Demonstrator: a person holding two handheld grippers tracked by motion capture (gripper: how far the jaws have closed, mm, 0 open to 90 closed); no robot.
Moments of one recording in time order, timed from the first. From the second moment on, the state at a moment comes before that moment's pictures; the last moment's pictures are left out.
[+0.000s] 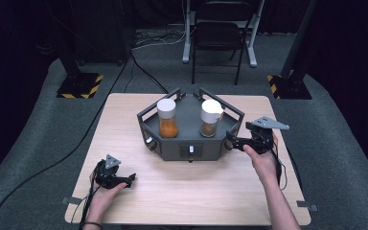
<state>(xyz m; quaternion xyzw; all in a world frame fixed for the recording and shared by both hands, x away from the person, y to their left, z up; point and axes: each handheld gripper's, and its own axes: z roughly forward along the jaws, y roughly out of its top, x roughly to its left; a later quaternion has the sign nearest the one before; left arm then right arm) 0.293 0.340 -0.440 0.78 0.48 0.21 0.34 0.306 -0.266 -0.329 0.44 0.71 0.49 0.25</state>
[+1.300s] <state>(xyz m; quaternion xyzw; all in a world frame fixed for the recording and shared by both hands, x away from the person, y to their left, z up) 0.292 0.339 -0.440 0.78 0.48 0.21 0.34 0.248 -0.316 -0.443 0.54 0.70 0.42 0.22</state>
